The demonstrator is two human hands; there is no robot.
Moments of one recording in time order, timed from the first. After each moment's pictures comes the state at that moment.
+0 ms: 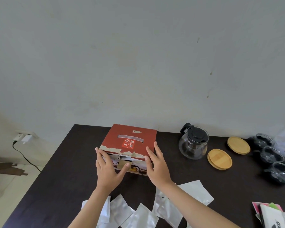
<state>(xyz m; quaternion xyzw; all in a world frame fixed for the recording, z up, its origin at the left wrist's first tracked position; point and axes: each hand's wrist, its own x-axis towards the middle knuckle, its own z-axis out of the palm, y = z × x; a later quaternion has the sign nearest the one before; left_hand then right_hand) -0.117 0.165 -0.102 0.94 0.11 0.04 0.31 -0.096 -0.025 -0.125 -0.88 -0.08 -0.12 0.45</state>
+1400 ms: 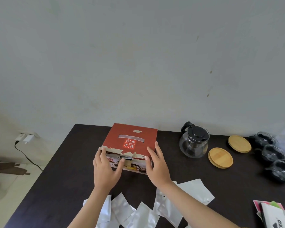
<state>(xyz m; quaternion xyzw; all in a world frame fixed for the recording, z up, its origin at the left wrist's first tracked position) -0.116 0.171 -0.105 0.94 0.12 0.14 0.29 -0.099 -0.023 -0.128 -0.88 -0.06 -0.12 0.45</state>
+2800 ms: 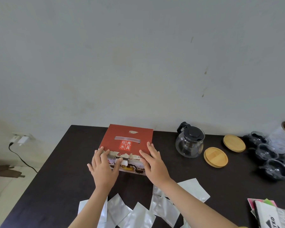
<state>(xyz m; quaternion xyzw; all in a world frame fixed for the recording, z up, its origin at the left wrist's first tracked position) -0.101 0.166 -0.127 0.94 0.13 0.18 0.25 -0.092 -0.036 -0.126 -0.92 -0.14 -0.10 0.36</state>
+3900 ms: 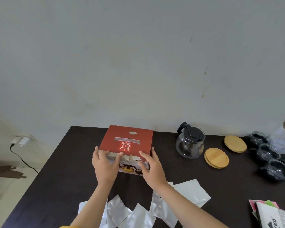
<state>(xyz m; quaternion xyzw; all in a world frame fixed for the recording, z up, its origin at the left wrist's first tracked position) -0.092 0.152 -0.105 0.88 0.19 0.18 0.39 -0.106 -0.026 -0.118 -0.87 -0.07 -0.04 0.49</state>
